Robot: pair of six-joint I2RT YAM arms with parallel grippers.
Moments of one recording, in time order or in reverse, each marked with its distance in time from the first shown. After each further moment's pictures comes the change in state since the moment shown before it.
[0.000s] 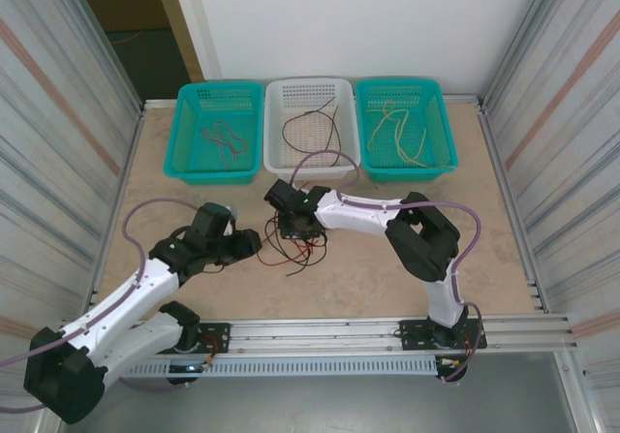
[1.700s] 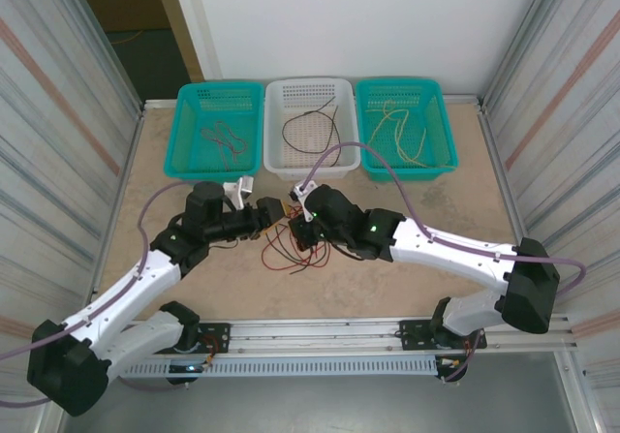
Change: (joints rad) left arm 0.013 0.061 0.072 0.467 0.403 -0.217; right arm 0.108 -0.624 -0.362 0.282 -0.010 -0.472
